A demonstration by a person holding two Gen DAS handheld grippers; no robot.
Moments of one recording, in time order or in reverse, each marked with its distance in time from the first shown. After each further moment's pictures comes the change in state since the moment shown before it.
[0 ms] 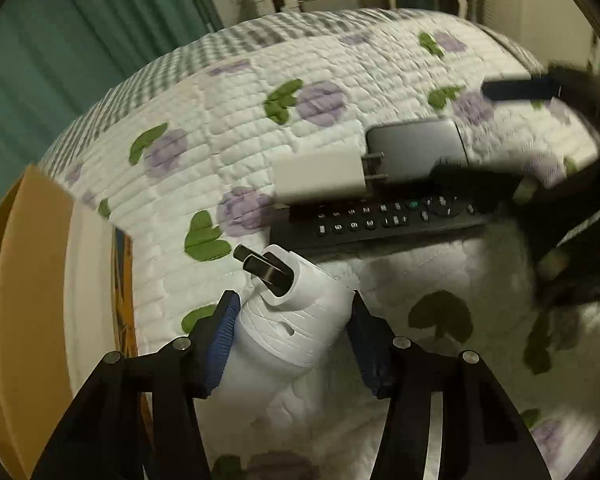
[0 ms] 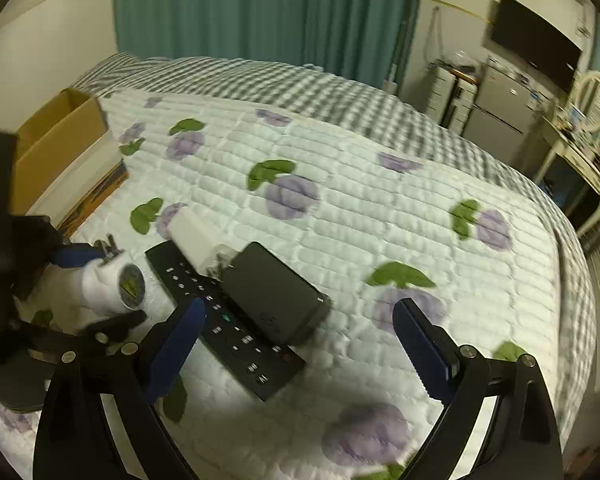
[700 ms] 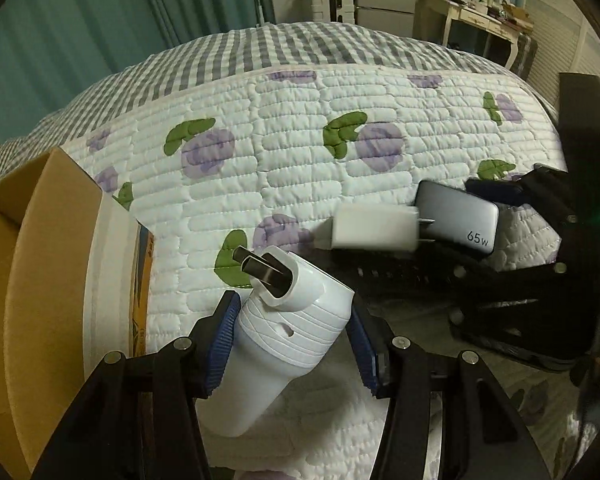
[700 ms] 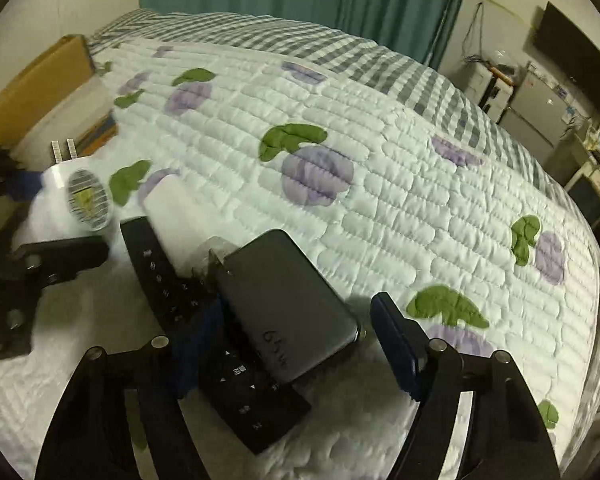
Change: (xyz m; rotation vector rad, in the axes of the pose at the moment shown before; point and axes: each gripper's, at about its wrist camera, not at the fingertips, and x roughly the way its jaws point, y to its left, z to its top) left arm 0.006 0.027 0.029 -0.195 0.020 -0.002; right arm 0.062 0.006 0.011 -0.101 0.095 0.005
